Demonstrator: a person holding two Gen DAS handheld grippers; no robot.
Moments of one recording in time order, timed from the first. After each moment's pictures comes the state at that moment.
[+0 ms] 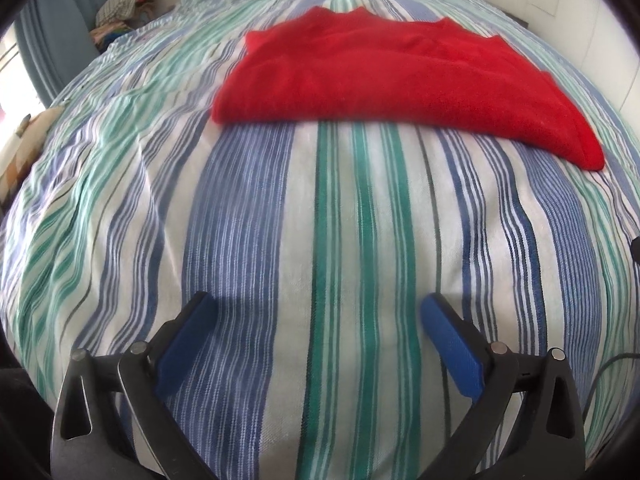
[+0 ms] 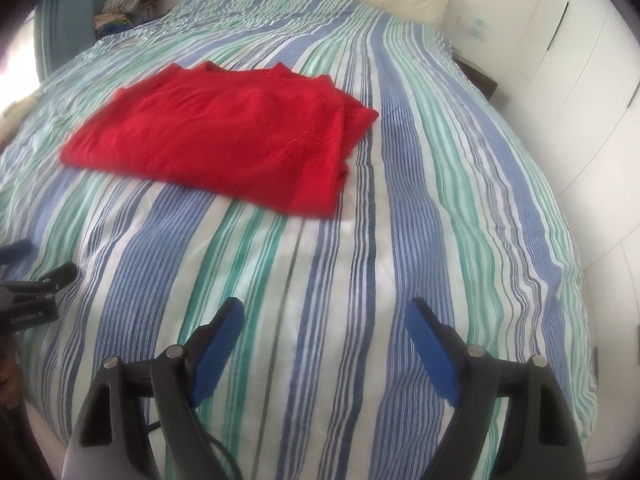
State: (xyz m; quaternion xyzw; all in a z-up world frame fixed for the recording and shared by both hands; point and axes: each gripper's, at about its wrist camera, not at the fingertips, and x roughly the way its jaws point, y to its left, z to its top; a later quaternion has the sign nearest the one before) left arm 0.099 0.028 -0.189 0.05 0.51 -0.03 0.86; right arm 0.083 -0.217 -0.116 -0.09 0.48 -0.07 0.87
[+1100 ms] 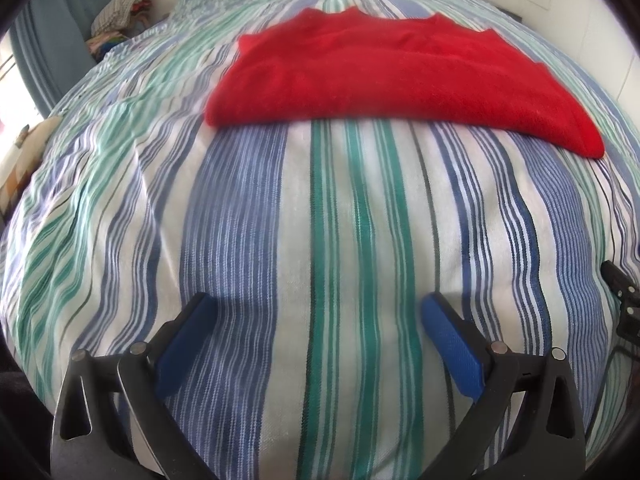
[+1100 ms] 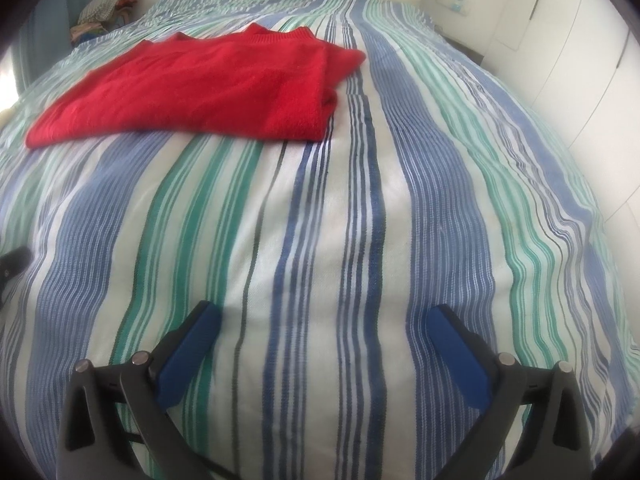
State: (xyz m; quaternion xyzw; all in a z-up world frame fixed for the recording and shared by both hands) left arm 0.094 0.022 -0.190 0.07 0.50 -0.04 0.86; right arm 0.077 -0.231 -0.178 -0.05 0.49 -0.10 0.87
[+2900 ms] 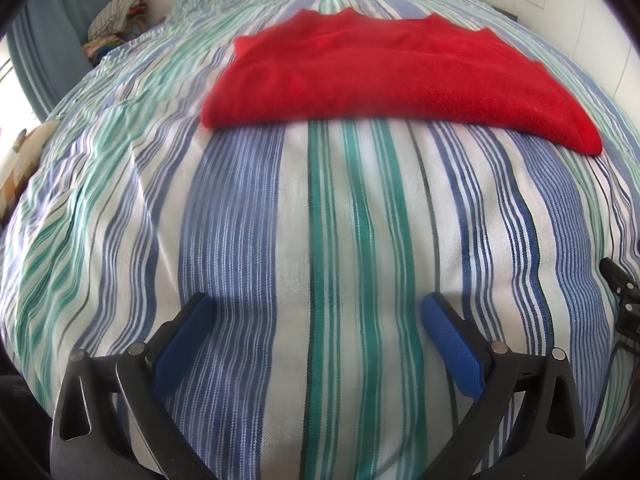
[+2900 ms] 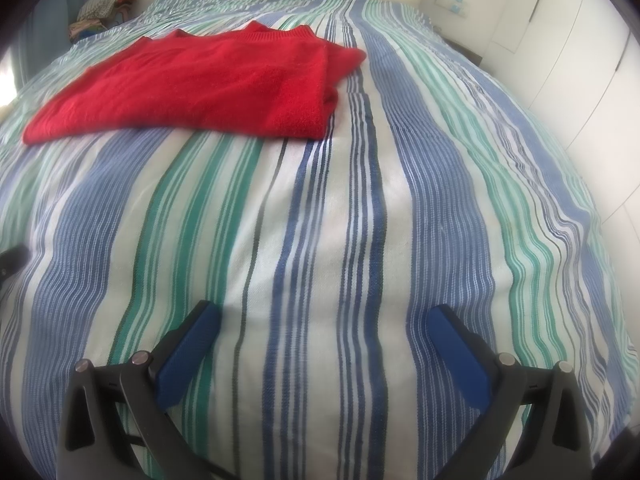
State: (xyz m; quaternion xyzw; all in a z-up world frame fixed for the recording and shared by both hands) left arm 0.097 0.021 -0.192 0.07 0.50 -0.04 0.86; right arm 0.076 -0.229 -0.180 -0.06 0.49 -0.10 0.87
